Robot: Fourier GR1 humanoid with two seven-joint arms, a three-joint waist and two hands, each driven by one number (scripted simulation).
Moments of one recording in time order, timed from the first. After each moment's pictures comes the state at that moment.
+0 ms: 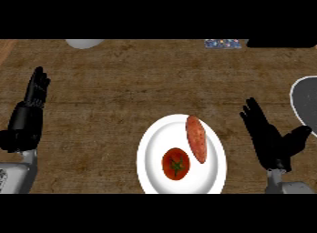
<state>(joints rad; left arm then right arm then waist) -0.17 0.36 -0.05 -1.46 0.06 0.26 -0.17 -0.04 -0.20 0.12 -1.47 -0.30 -0.14 0.09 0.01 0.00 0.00</state>
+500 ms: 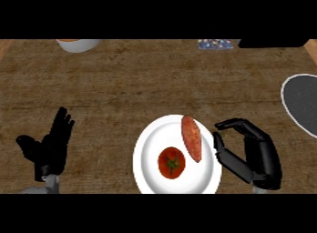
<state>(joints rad) 0.00 0.18 -0.05 -1.37 0.23 0.27 0.00 0.04 -0.13 0.26 -1.70 -0.03 -0.26 -0.21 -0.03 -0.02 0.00</state>
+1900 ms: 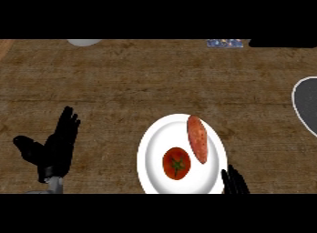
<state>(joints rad) 0.02 0.14 -0.07 -1.47 0.26 0.25 0.06 0.64 0.00 0.60 -1.88 1.14 -0.61 0.13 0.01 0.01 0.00</state>
